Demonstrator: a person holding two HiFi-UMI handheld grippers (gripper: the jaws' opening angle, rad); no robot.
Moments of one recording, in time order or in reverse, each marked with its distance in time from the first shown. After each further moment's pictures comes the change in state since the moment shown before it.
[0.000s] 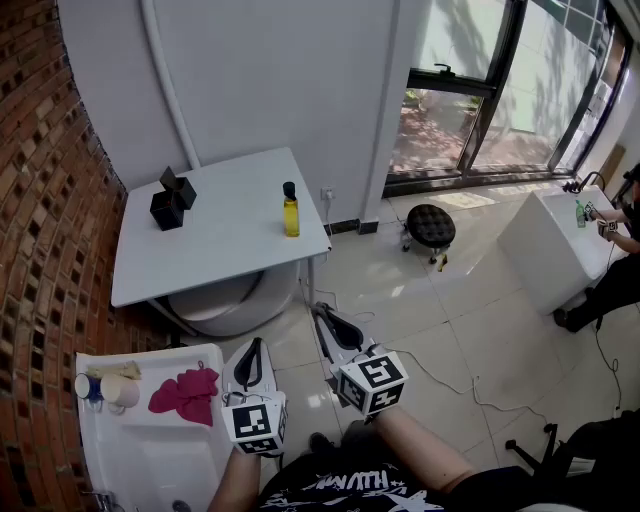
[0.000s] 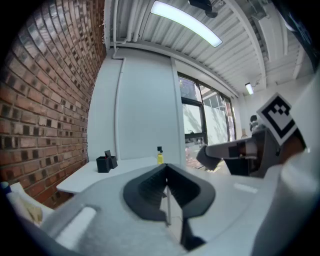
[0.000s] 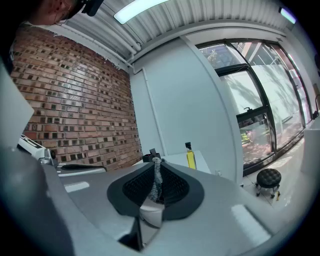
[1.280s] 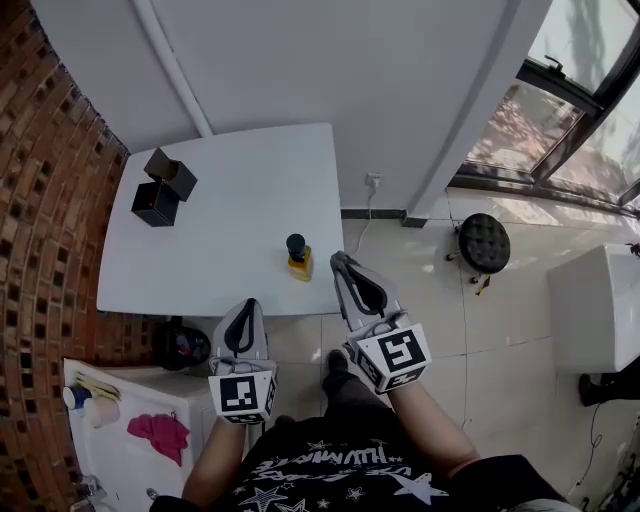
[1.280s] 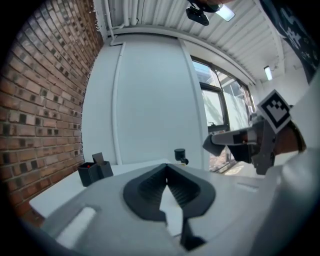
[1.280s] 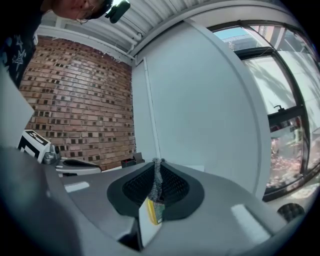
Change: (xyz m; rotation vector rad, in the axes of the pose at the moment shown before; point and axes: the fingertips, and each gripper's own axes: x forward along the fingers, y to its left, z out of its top) left arm 0.274 0.053 0.029 0.017 0.035 0.162; right arm 0.234 -0.180 0.081 -0.129 0.003 0.190
